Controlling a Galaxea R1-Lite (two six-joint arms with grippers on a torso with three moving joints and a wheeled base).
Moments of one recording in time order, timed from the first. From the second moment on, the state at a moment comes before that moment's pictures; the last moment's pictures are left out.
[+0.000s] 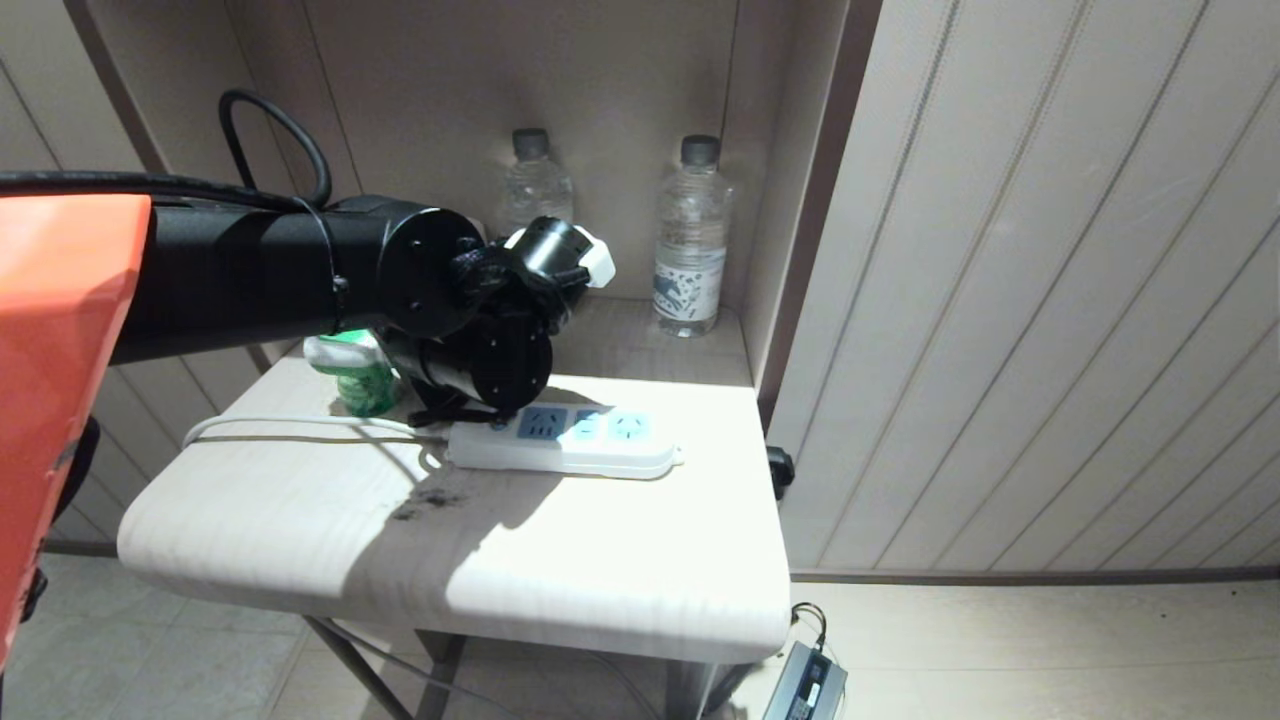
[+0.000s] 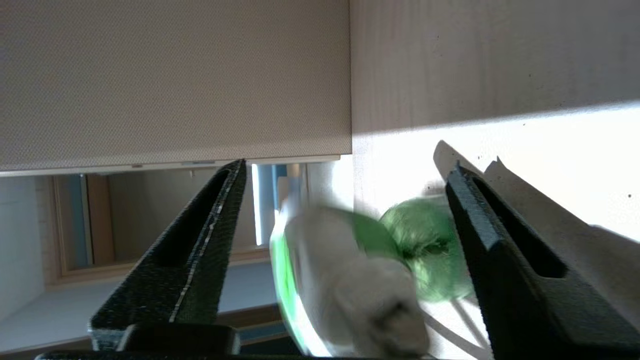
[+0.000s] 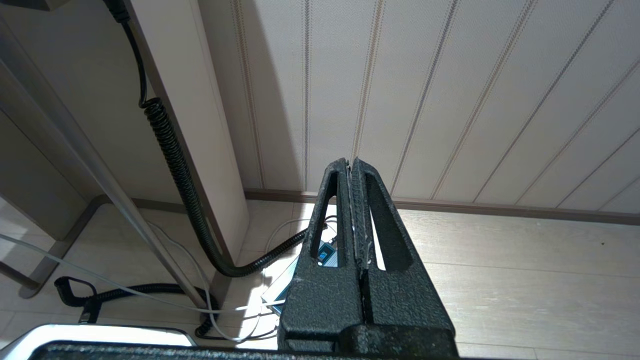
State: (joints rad) left arm -0.68 2.09 -1.88 0.78 1.34 0.31; right arm 0.01 0.00 -0.02 0.05 0.00 0.00
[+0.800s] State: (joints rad) left arm -0.76 2.00 -1.92 0.57 1.30 0.31; right arm 0.01 0.00 -0.02 0.05 0.00 0.00
